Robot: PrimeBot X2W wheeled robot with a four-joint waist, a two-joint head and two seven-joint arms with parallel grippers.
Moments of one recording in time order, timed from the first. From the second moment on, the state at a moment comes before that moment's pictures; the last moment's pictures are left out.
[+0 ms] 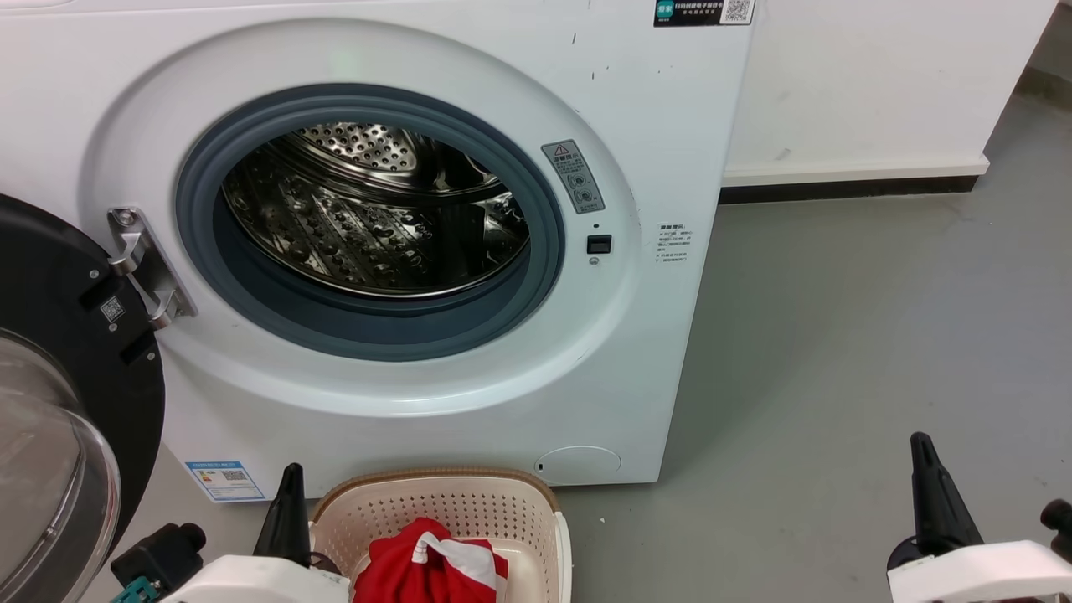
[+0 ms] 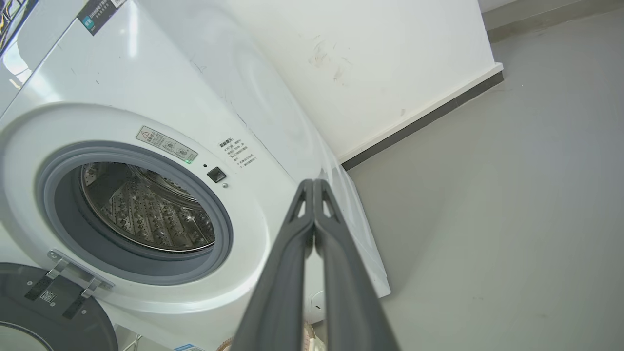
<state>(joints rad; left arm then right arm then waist) 0.05 0.05 0.04 0.17 -0.65 -0.06 -0.11 0.08 -0.05 -0.10 0.11 0.60 0.13 -0.12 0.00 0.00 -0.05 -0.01</state>
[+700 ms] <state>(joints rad) -0.01 0.05 0.07 0.20 -0.98 -0.08 -0.04 0.02 -0.05 -0.10 0.16 0.95 0.13 -0.04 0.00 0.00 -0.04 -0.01</state>
